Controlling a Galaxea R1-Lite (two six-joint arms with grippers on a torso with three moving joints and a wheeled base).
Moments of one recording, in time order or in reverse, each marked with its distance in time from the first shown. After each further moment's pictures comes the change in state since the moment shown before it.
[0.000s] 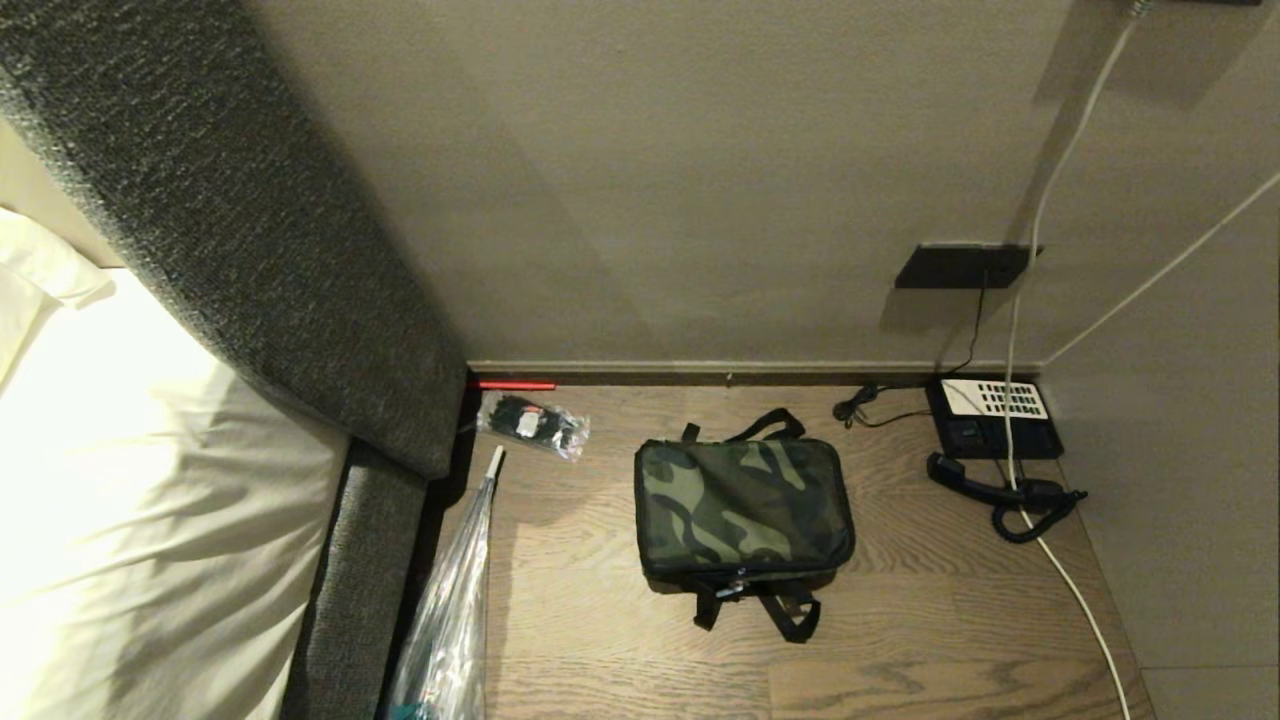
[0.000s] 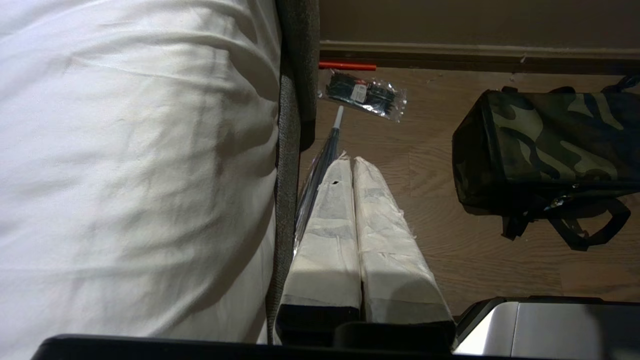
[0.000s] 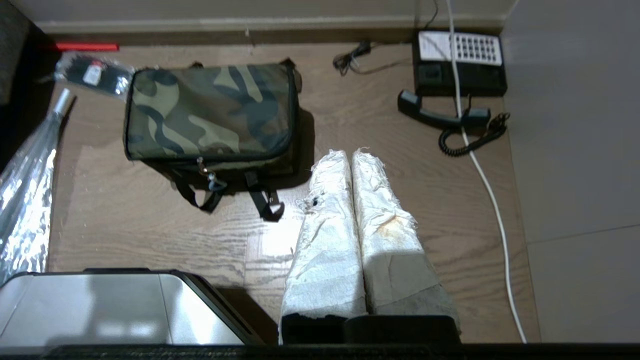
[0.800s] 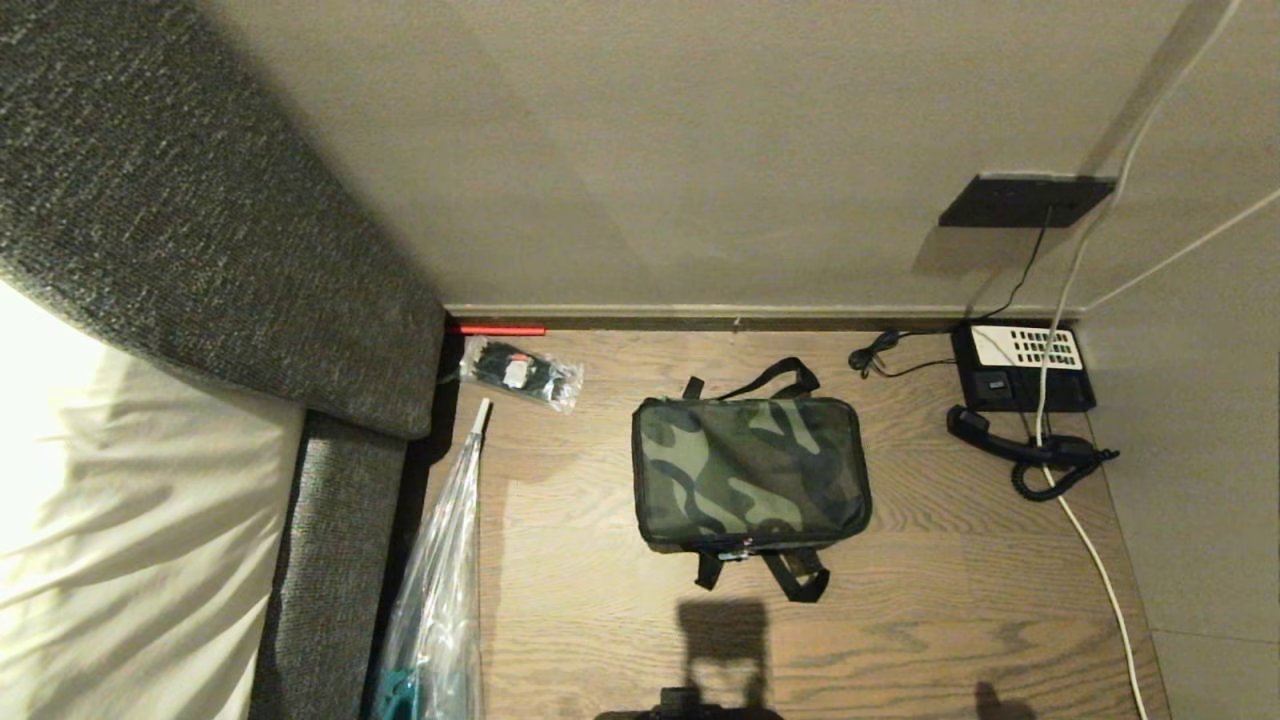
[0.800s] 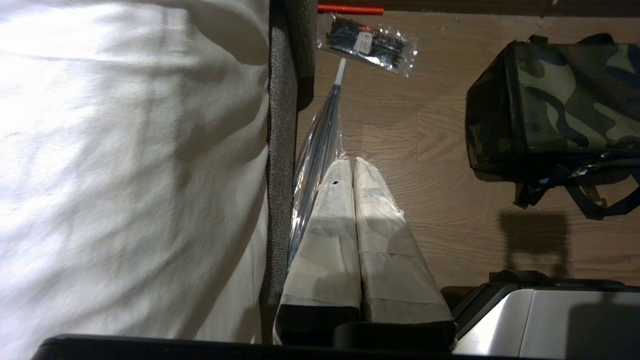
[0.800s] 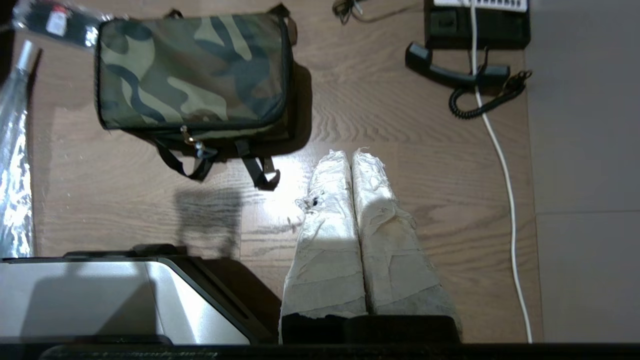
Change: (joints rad) left arm 0.000 0.000 0.000 0.000 0.000 -0.001; right arm 0.000 0.000 0.000 0.000 0.000 0.000
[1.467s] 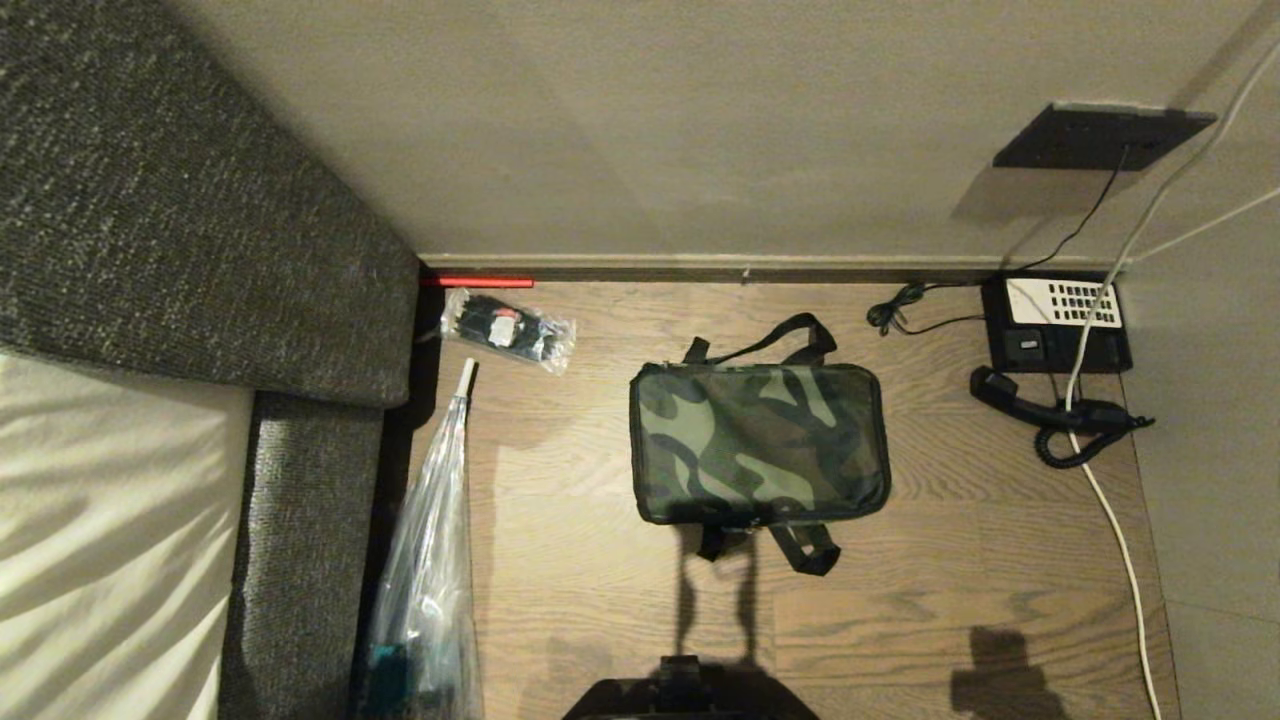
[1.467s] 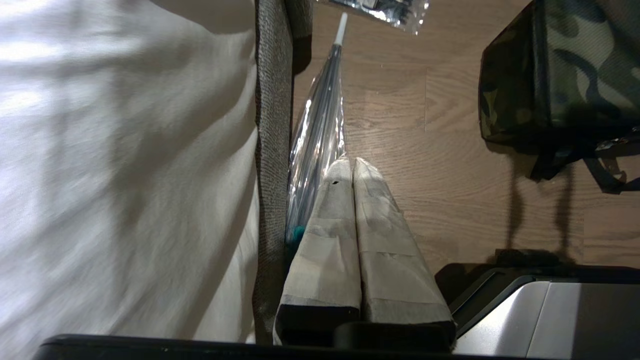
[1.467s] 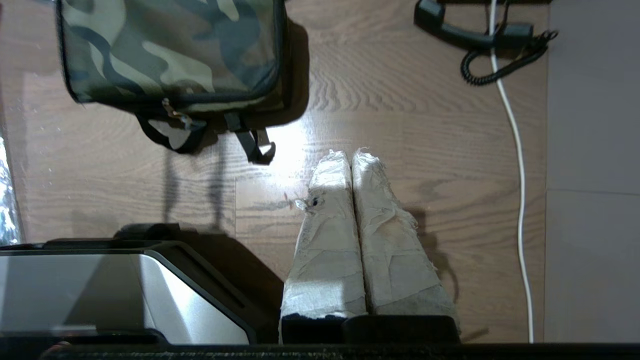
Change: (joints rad) left arm 0.000 0.000 0.000 -0.001 0.000 0.000; right arm 0.000 0.000 0.000 0.000 0.000 0.000
